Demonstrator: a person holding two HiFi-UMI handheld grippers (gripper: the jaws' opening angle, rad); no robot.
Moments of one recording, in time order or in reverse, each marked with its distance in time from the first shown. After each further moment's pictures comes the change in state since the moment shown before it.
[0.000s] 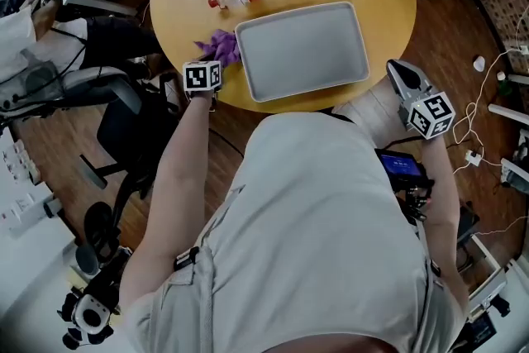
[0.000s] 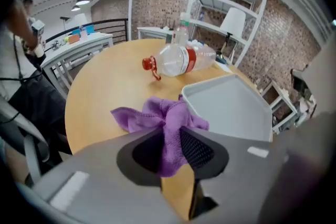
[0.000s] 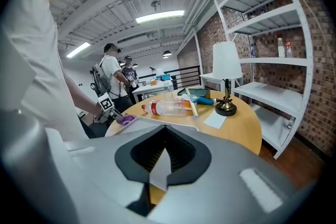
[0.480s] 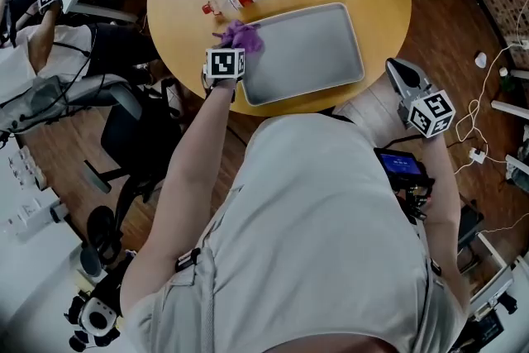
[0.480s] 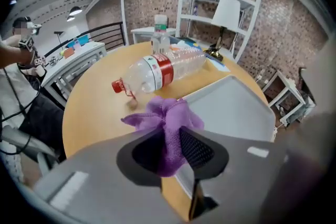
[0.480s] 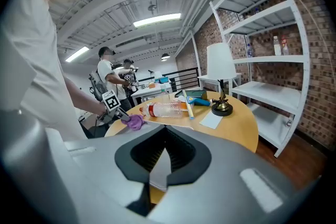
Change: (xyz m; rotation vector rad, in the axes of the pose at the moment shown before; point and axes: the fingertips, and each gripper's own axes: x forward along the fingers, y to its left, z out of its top) left arm 0.008 -0.076 0.058 0.082 0.051 0.072; right arm -0.014 -0.015 0.002 0.031 -0.035 0.001
